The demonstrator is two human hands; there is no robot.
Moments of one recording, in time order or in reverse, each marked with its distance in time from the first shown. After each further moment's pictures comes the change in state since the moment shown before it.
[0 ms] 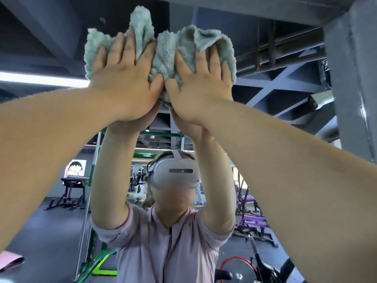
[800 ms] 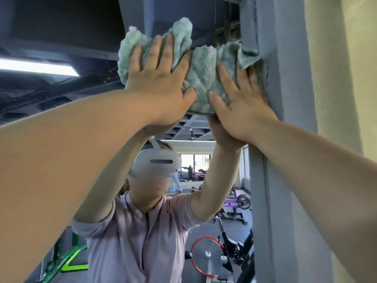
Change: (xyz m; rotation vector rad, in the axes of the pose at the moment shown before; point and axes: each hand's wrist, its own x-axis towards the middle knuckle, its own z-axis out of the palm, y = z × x) left_hand 0.003 0.234 0.021 -0.036 -0.083 0.210; right_hand -0.095 0.239 -0.026 -0.011 -0.080 0.201
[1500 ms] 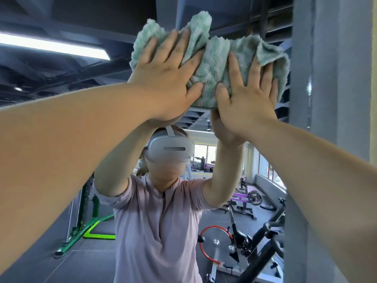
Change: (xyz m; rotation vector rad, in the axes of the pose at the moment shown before) left_hand -0.051 -0.083 0.000 0.049 0.041 0.056; right_hand -0.016 -0.092 0.020 0.007 0.000 0.054
